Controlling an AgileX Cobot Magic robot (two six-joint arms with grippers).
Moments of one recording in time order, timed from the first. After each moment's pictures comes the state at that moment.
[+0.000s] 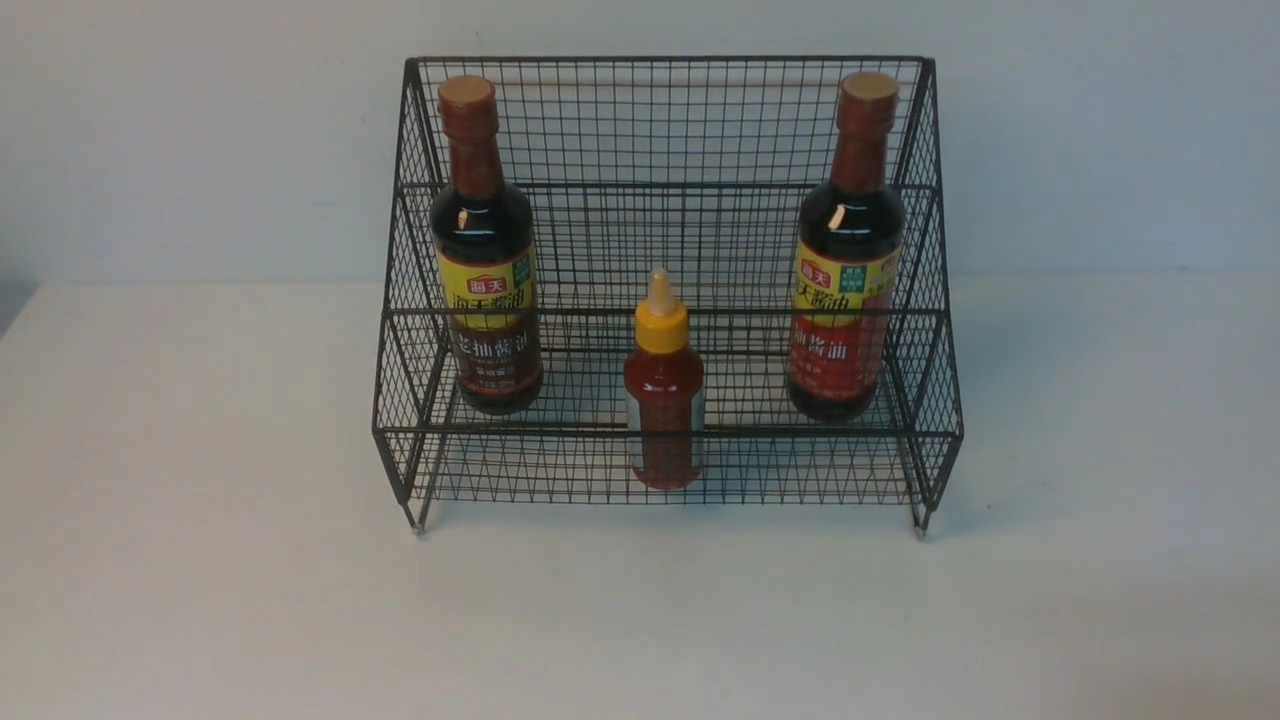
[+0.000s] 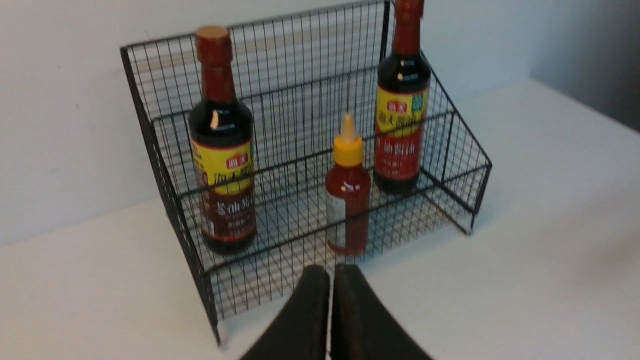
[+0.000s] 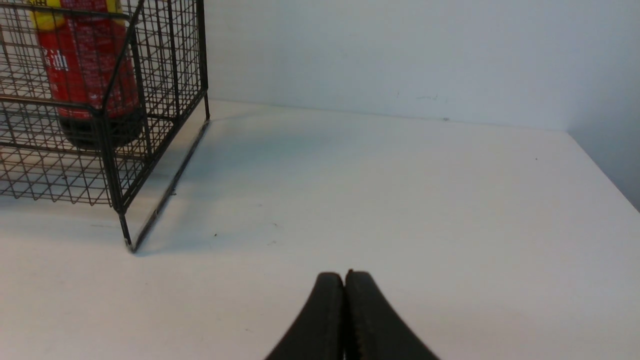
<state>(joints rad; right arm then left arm) -0.02 -0.01 0.02 -0.03 0.36 -0.06 -0.44 0.25 -0.69 -0.13 0.72 0.06</state>
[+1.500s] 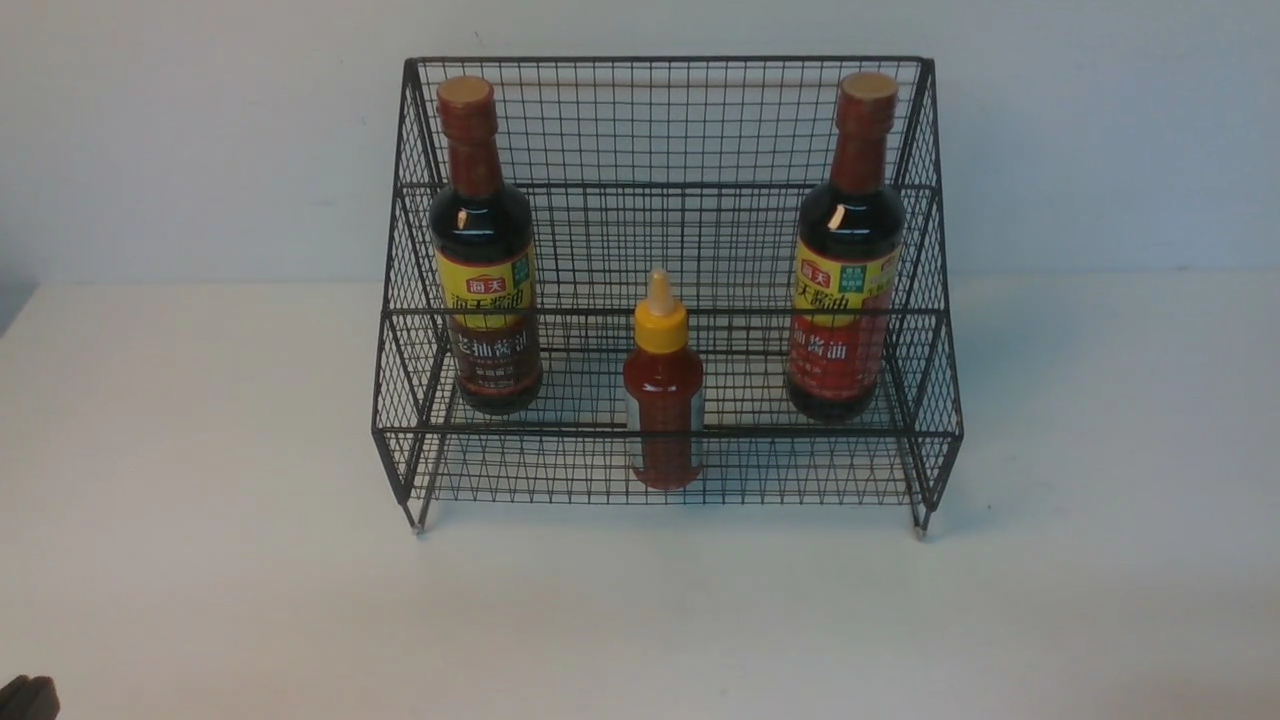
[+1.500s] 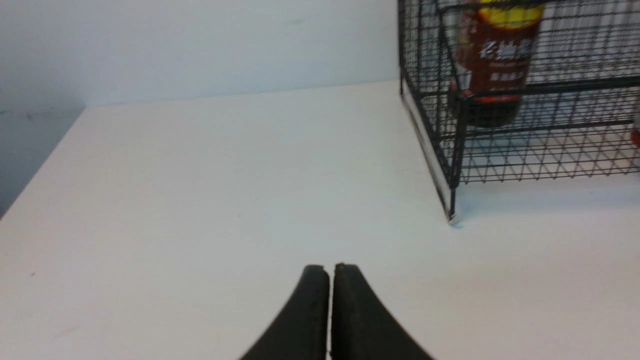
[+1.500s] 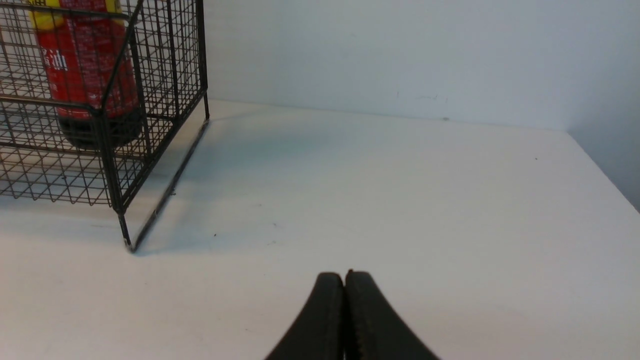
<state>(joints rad) -0.02 -0.01 0.02 -0.03 0.36 -0.06 -0.03 -0.01 -0.02 0.01 0.37 0.02</state>
